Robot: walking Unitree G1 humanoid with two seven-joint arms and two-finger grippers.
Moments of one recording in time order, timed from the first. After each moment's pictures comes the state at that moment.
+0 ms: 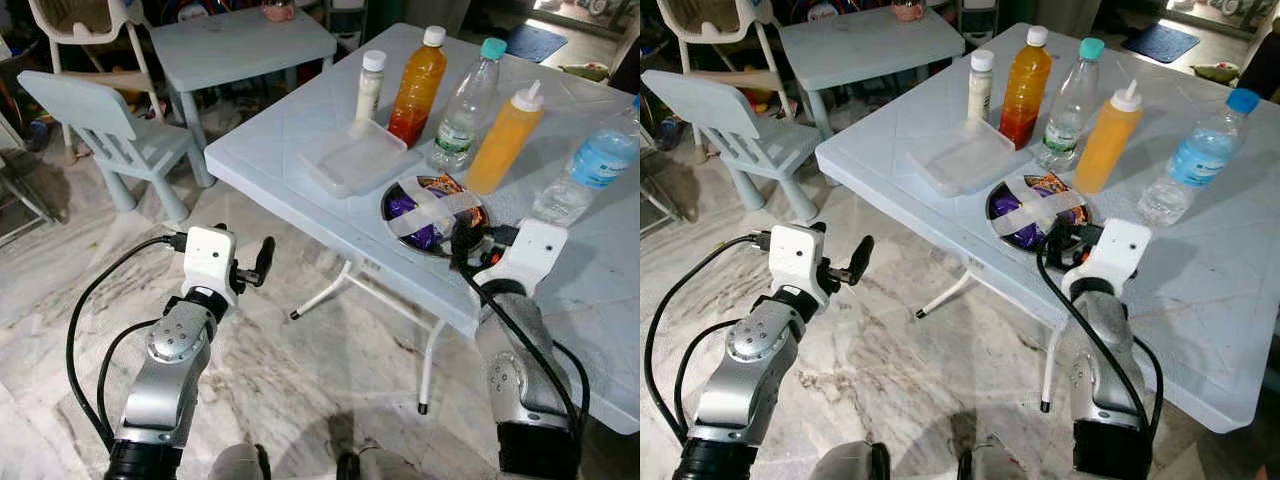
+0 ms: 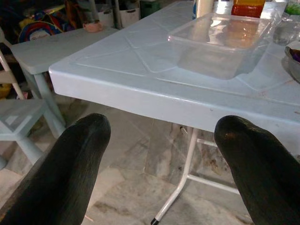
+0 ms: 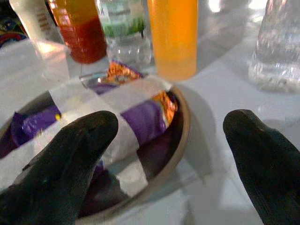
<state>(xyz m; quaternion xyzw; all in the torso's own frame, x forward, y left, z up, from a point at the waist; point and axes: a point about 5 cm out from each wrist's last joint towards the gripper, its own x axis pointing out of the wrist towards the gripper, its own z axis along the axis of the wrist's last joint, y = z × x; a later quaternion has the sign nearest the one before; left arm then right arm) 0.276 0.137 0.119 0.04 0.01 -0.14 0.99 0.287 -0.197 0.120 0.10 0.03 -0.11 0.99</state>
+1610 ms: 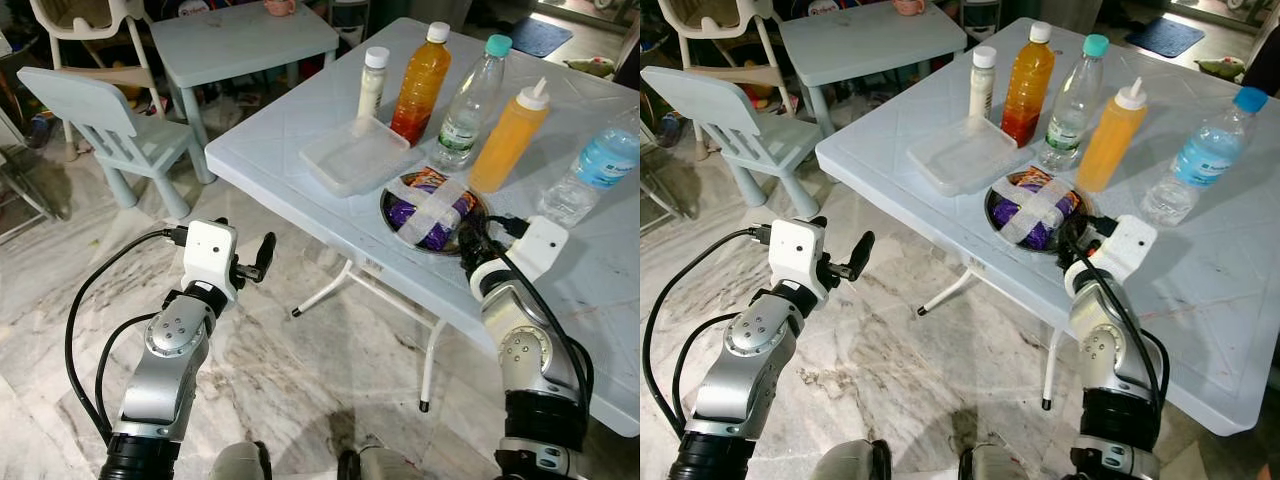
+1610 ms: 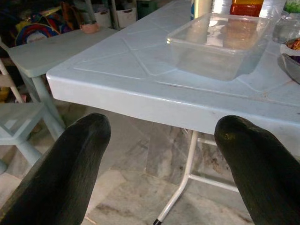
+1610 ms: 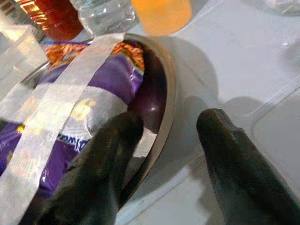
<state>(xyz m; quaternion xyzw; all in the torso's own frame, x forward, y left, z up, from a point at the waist) 0.279 0.138 0.124 0.05 0.01 -0.15 0.99 0.305 -0.210 0.117 0.23 0.11 -0.12 0.96</state>
